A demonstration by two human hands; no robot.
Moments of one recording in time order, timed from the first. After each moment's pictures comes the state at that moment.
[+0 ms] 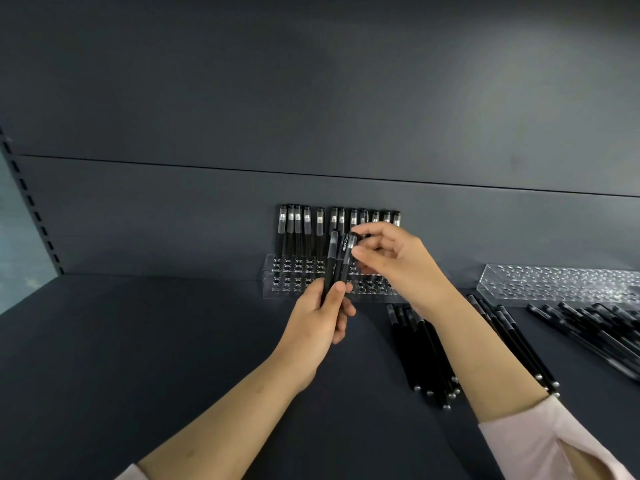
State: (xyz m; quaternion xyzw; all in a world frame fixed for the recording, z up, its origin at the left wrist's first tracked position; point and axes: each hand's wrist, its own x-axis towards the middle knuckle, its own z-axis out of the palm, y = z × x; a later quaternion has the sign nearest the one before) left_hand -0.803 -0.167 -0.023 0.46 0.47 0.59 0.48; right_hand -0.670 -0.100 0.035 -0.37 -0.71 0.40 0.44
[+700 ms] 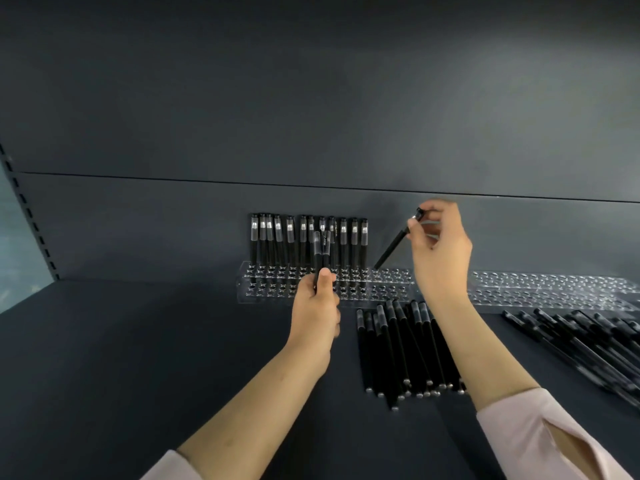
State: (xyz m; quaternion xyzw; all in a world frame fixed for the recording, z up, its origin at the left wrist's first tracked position) left_hand -0.739 -0.151 -0.003 0.35 0.52 0.63 0.45; right_hand -0.597 -0.069 0.041 -0.43 -0.62 0.15 0.64
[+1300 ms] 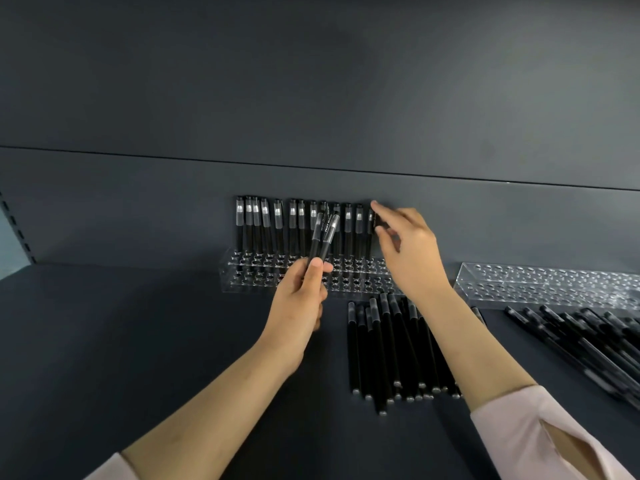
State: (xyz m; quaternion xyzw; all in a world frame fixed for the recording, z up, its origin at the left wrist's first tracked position) left_hand -0.754 -0.140 -0.020 0.43 0.51 0.62 0.41; right_hand -0.603 -0.035 0.011 -0.39 -0.78 0.03 0.50
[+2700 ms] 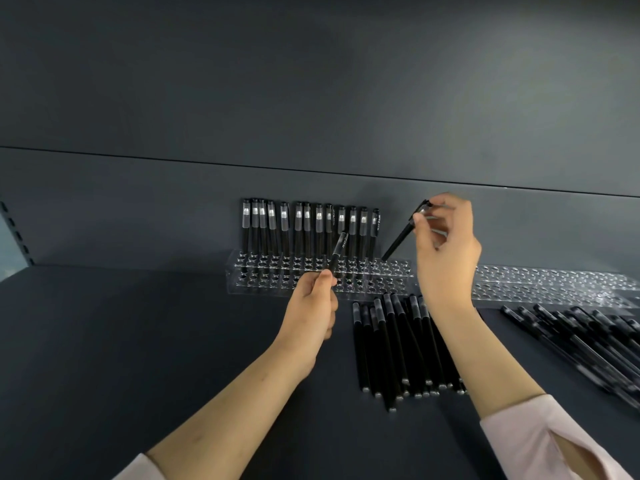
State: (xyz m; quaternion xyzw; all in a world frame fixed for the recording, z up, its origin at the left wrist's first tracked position) left_hand -0.753 -0.141 -0.020 0.42 0.50 0.59 0.48; right_hand -0.598 -0.073 0.030 -0.41 -0.61 0.12 0.66
